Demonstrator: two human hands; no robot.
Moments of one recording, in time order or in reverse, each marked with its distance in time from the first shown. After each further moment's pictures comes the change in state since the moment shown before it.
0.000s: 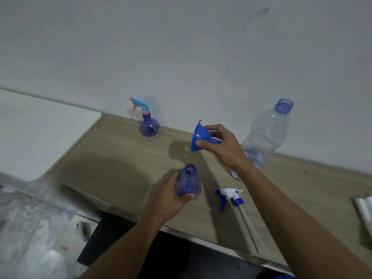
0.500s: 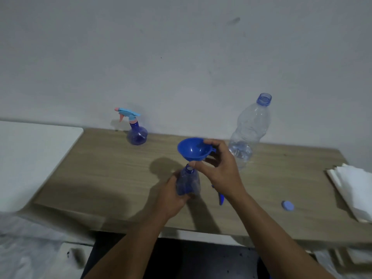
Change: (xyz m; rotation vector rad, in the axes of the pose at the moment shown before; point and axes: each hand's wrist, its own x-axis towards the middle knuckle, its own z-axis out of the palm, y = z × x) left_hand 0.004 0.008 -0.023 0.197 -0.143 0.037; right_hand -0.084 -0.008 0.052 0.163 0.317 -0.140
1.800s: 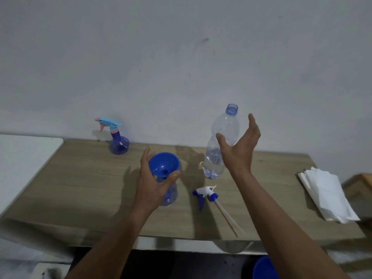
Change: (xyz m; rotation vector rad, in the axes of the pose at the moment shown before) left_hand -0.006 0.067 -0.016 -0.340 0.271 0.169; right_hand 0.050 -0.020 -0.099 -0.504 0.527 -0.161
